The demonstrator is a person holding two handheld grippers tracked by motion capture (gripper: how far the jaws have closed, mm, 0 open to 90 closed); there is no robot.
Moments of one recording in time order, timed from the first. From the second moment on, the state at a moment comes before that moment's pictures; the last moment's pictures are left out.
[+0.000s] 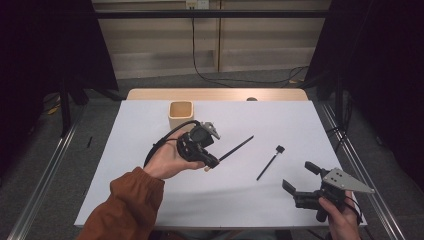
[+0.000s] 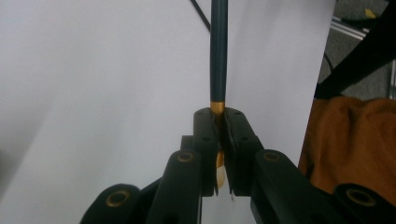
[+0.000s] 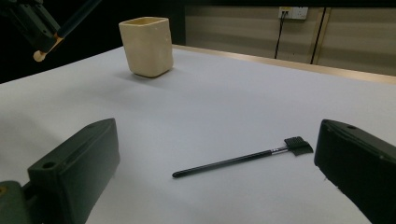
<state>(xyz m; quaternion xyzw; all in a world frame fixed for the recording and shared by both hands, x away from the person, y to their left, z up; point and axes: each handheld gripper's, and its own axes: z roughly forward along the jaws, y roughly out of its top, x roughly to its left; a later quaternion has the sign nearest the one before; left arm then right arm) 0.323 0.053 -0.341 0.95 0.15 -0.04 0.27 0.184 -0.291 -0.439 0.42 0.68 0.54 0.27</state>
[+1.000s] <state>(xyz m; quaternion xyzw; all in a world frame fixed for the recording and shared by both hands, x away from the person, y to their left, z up) 0.327 0.058 -0.367 0.98 0.14 -0.07 0.15 0.185 -0.289 -0.440 0.42 0.68 0.54 0.27</state>
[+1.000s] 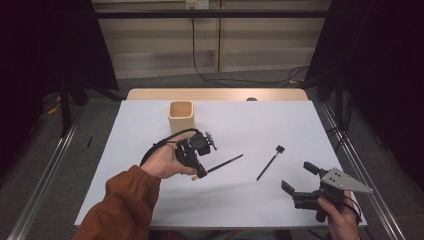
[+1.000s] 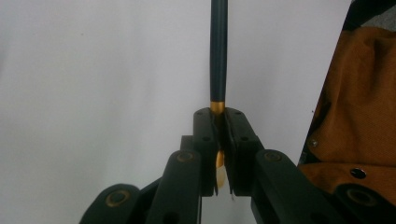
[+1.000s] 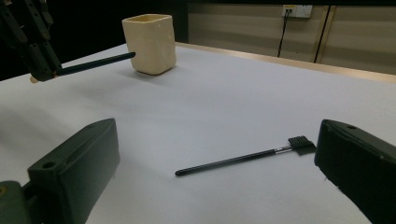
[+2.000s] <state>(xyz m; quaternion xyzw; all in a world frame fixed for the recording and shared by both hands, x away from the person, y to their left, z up) 0.318 0.056 -0.378 0.98 0.12 -0.08 0.16 0.211 -0.280 -0.400 0.37 0.66 0.58 0.29</state>
